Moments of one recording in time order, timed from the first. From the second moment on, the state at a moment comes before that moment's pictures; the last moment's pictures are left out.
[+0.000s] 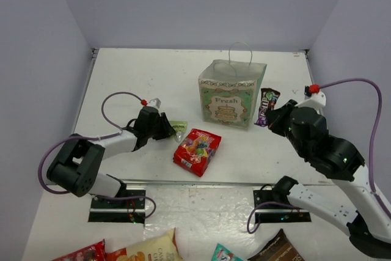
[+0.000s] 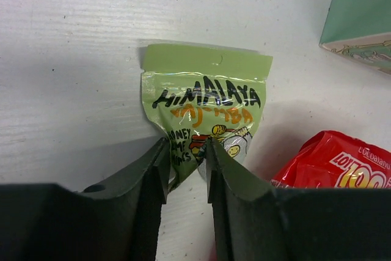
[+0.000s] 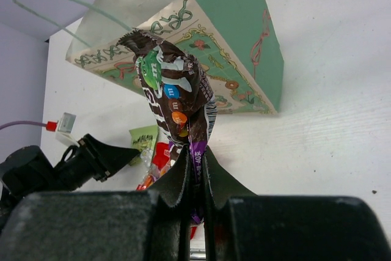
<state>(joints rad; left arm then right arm) -0.46 1.42 0.51 0.13 0.07 -0.68 0.75 0.72 1.18 -0.96 0.56 0.85</state>
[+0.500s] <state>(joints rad) -0.45 1.43 0.51 0.14 0.07 -0.70 0.69 0.87 1.28 -0.93 0.61 0.76</state>
